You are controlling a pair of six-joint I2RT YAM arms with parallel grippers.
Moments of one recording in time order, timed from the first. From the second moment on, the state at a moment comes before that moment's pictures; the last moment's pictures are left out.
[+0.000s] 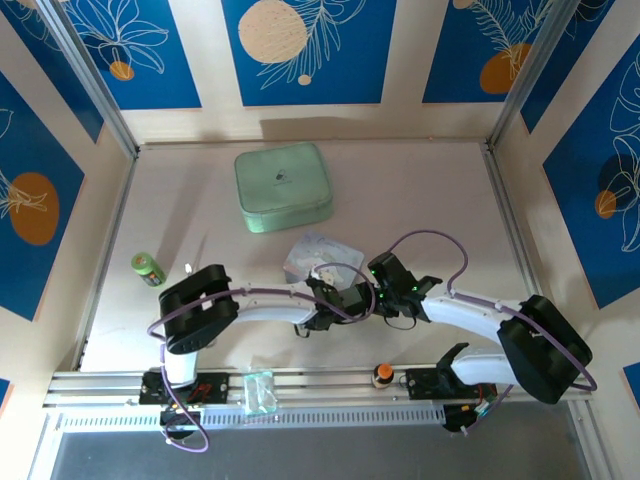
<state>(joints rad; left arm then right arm) -1.23 1.89 1.16 -0.83 -0.54 -0.95 0.68 1.26 0.47 -0.26 -0.13 0.85</state>
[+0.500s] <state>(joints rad) -1.29 1.92 1.19 -0.87 -0.59 -1.00 0.68 1.28 0.48 -0.27 -0.13 0.87</state>
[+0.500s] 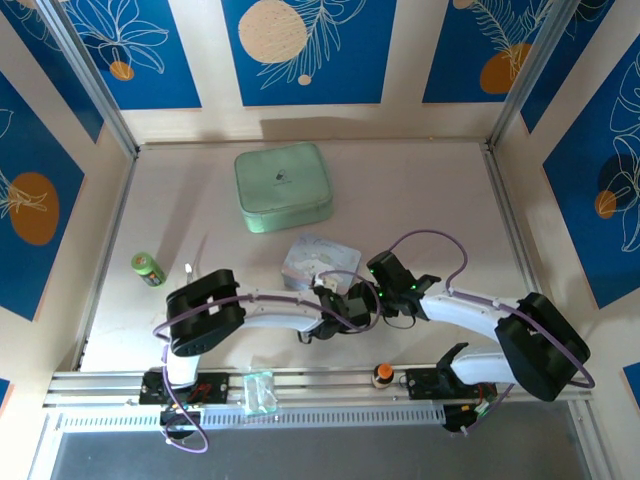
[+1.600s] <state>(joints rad) -1.41 1.78 1.14 -0.80 -0.50 -1.00 0.71 1.19 0.44 -0.24 -0.11 0.89</state>
